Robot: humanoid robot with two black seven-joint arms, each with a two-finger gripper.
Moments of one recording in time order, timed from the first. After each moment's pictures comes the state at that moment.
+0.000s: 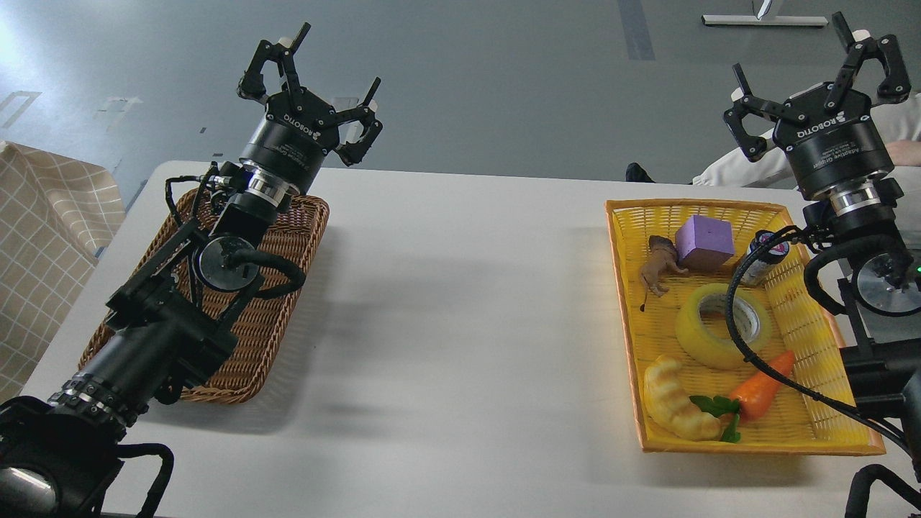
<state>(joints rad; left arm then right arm) -0.60 0.20 -1.10 -0.96 0.14 -0.49 -0.27 0.52 -0.19 1.52 1.03 -0.20 0.49 -0.06</state>
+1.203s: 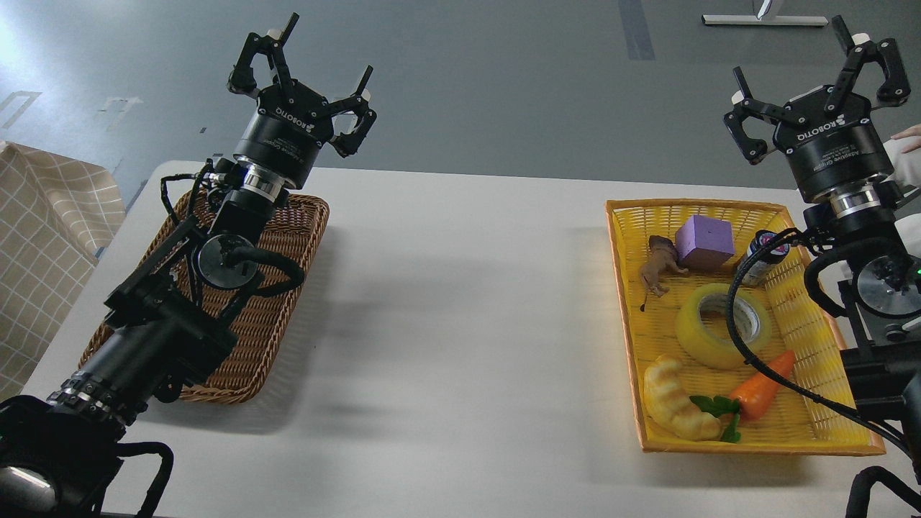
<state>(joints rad) -0.61 0.20 -1.10 -0.97 0.13 -0.49 -0.33 0.52 -0.19 1.52 1.03 -0.20 0.49 -0.06</state>
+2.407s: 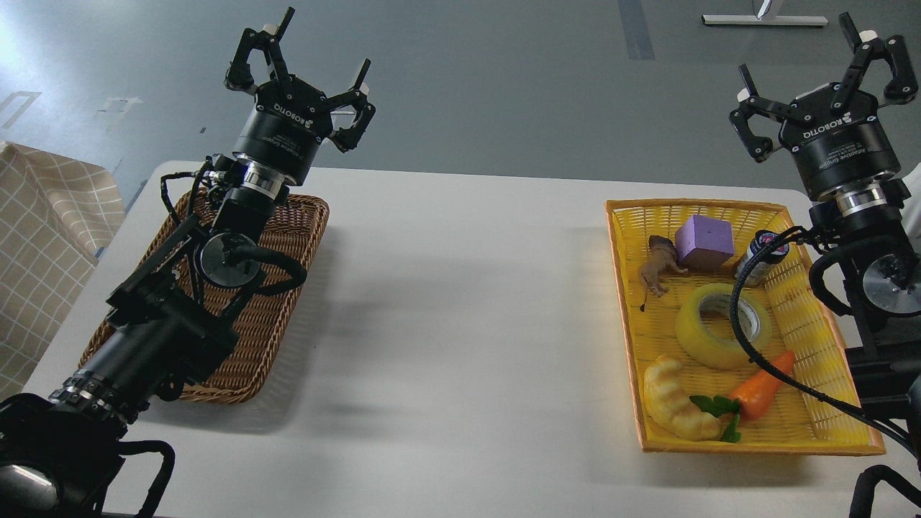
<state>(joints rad) -0.61 0.20 -1.10 -0.97 0.13 -0.49 -0.35 0.52 -0.20 1.53 1.02 -0.20 0.49 -0.06</state>
